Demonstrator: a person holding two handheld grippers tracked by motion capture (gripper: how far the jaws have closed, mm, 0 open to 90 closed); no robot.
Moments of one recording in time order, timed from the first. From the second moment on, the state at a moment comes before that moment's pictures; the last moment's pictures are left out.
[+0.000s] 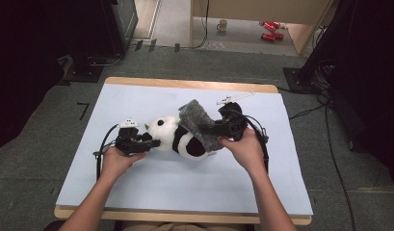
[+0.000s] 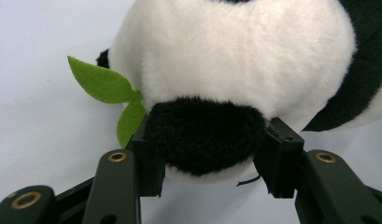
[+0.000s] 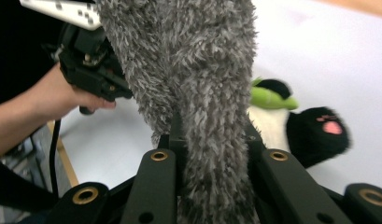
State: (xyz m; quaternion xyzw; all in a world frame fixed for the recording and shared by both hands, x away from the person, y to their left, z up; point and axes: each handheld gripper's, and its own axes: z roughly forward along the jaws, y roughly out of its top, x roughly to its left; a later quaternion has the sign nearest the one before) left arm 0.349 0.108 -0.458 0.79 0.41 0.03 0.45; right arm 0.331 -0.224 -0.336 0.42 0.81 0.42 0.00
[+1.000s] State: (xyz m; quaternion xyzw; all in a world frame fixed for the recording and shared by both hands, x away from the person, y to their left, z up) left arm 0.350 0.111 -0.463 0.79 0.41 0.02 0.45; right arm 0.352 -0.264 -0.373 0.48 0.80 0.36 -0.01
